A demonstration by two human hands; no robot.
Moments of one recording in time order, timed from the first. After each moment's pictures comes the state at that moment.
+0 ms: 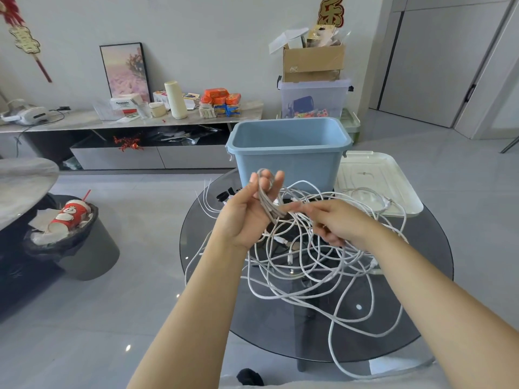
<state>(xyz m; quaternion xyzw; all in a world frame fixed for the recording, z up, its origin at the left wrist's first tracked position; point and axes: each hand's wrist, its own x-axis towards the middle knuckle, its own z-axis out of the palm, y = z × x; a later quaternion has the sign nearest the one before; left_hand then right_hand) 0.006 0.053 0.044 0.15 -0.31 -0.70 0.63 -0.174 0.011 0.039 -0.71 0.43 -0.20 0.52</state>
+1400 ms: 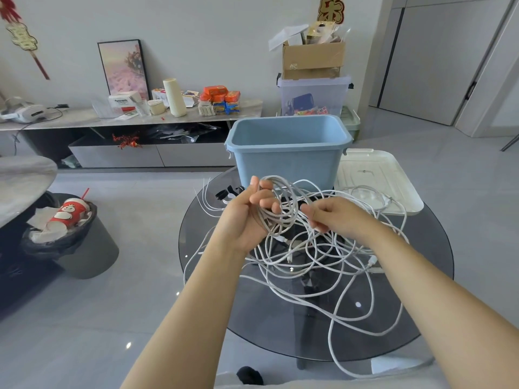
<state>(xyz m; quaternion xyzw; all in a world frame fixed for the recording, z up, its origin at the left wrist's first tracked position) 0.003 0.060 0.044 0.18 -0.22 -0.74 0.61 -0.178 -0.004 0.027 -0.78 0.45 -0.21 0.39</state>
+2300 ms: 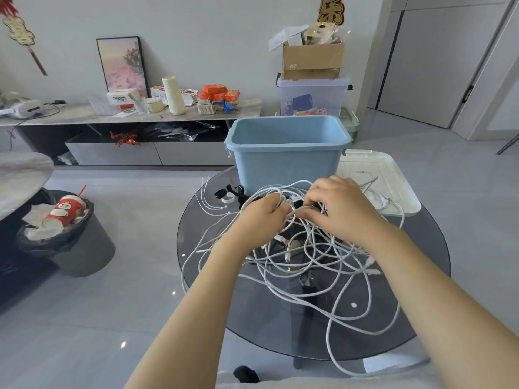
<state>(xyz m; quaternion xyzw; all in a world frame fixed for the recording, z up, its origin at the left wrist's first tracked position) -0.006 0.057 0.040 0.65 -0.65 -0.24 0.31 -0.175 0.010 0.047 -0.90 0.38 -0.23 0.01</state>
